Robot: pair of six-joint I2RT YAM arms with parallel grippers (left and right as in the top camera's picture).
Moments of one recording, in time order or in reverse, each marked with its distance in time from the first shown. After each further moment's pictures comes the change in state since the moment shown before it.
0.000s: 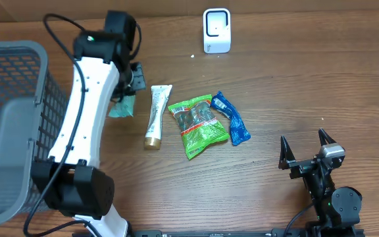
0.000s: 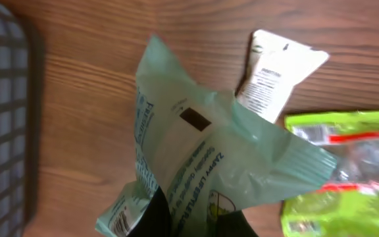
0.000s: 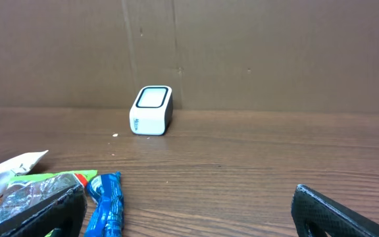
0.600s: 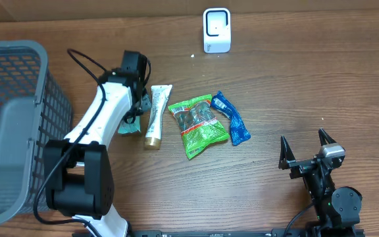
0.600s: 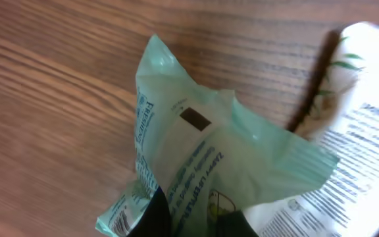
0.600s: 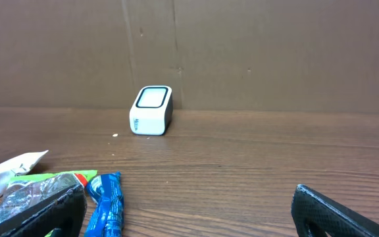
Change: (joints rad) left arm 0.000 0.000 -0.530 0.549 -0.083 -0.105; right arm 0.000 0.000 0.000 0.000 0.000 0.000
